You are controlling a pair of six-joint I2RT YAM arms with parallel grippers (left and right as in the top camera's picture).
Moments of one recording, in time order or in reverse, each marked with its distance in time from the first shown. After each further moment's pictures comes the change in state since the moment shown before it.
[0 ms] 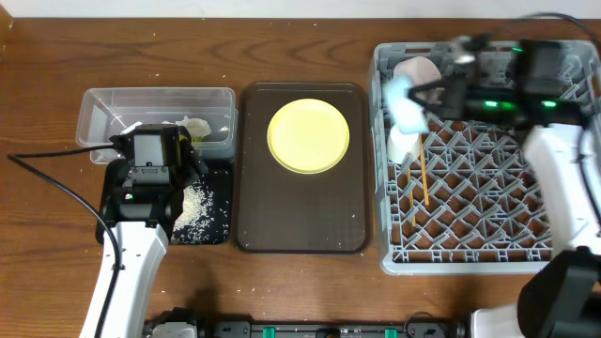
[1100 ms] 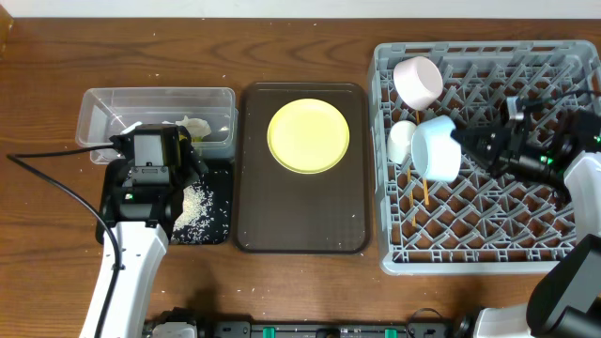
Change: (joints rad) left arm 0.000 0.000 0.000 0.000 0.000 0.000; right arm -0.268 0.000 -0.212 -0.503 -0.383 -0.330
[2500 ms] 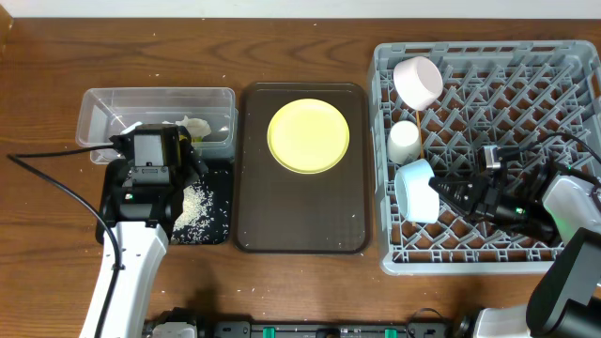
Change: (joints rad) left arm 0.000 0.000 0.000 0.000 0.000 0.000; right arm 0.001 -0.004 -0.259 -0.379 -0.019 -0.693
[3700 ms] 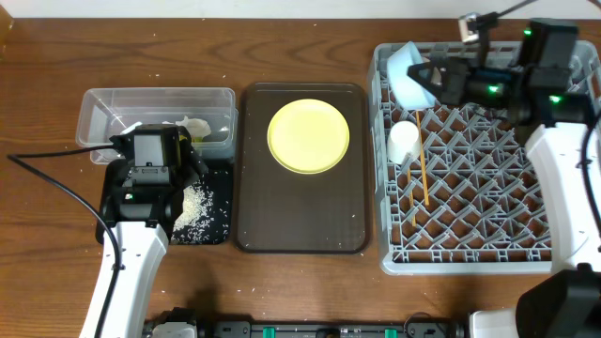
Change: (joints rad) left arm 0.000 0.000 0.000 0.000 0.000 0.000; right arm 0.381 -0.027 0.559 0.997 0.562 1.083
